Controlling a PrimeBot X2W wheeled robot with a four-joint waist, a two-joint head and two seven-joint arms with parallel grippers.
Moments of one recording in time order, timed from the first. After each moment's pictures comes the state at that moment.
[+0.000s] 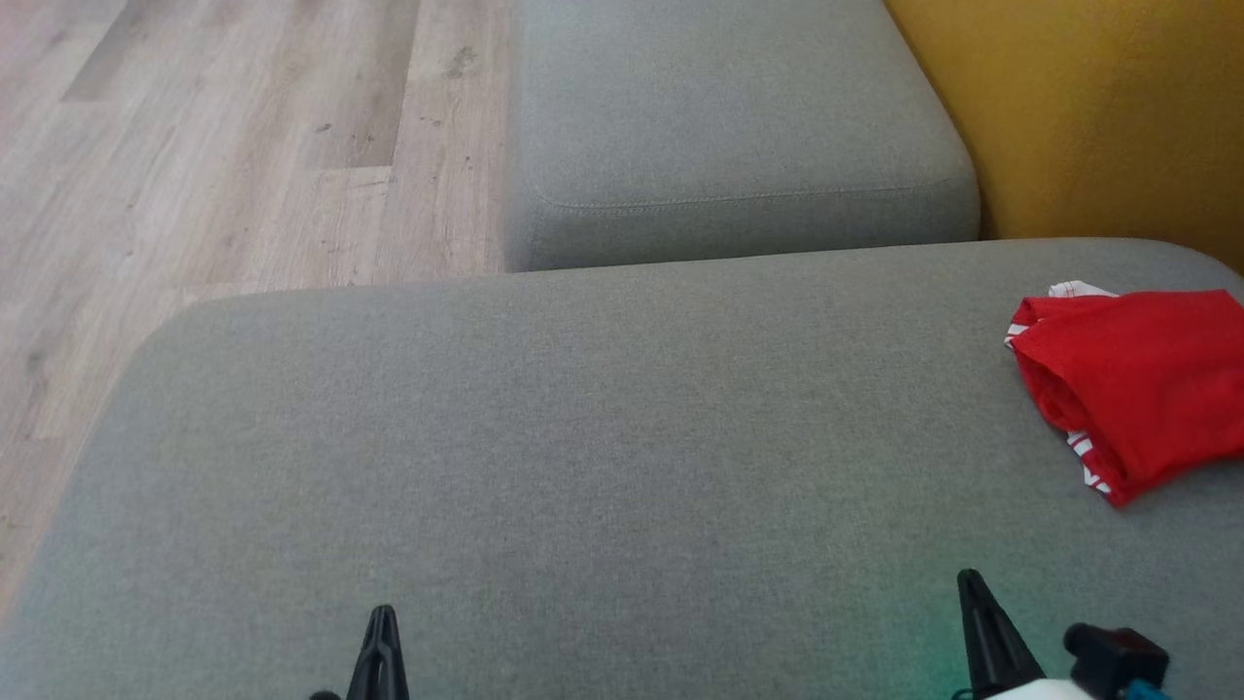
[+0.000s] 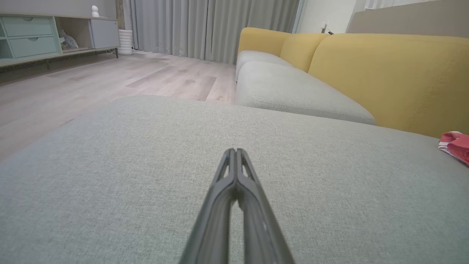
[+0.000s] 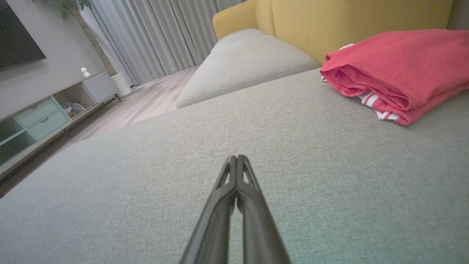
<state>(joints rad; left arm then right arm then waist) 0.21 0.06 -0.25 0.24 -0.30 0.17 -0.23 0.15 -0.05 0.07 0.40 0.29 0.12 -0.21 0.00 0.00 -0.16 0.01</state>
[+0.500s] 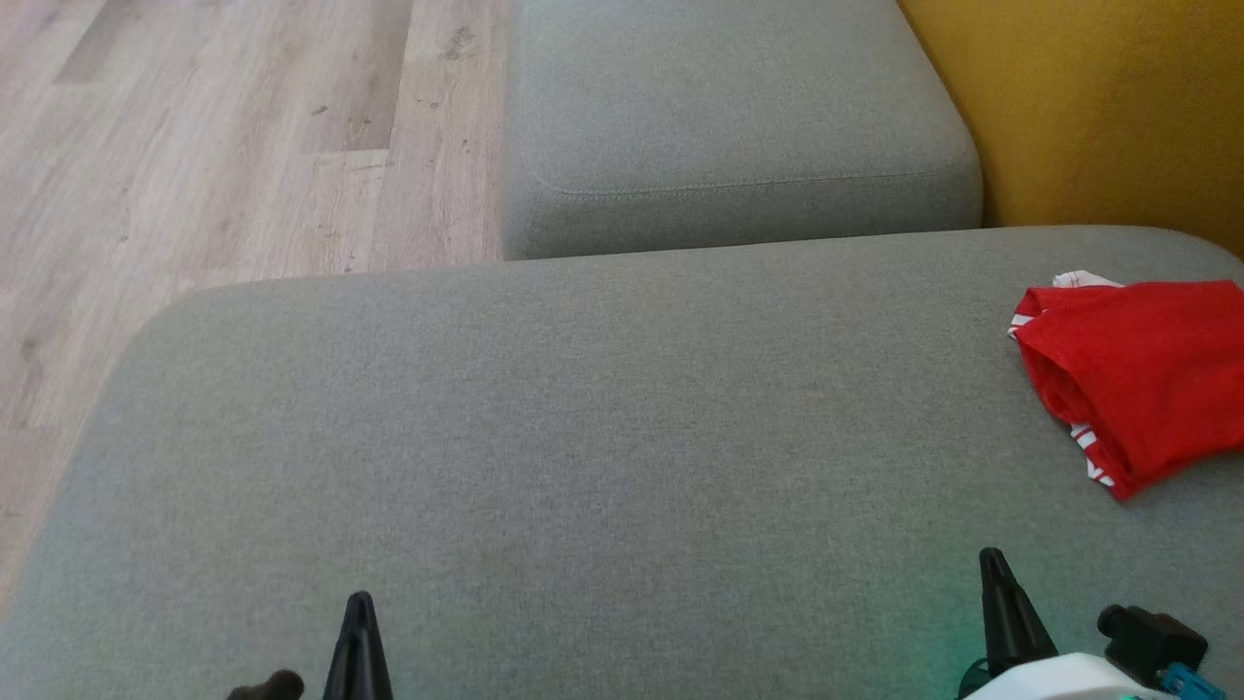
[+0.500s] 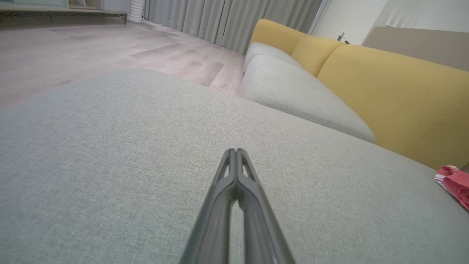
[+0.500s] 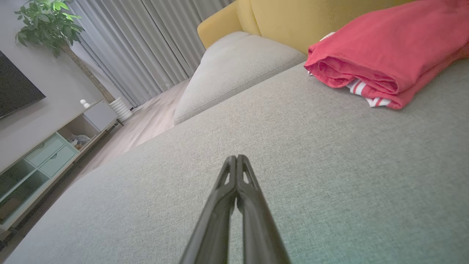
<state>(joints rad) 0.18 0.06 -0.22 0.25 -0.48 0.14 -0.19 0.13 -0.05 0.05 0.38 0.47 0.12 -0.17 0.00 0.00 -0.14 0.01</state>
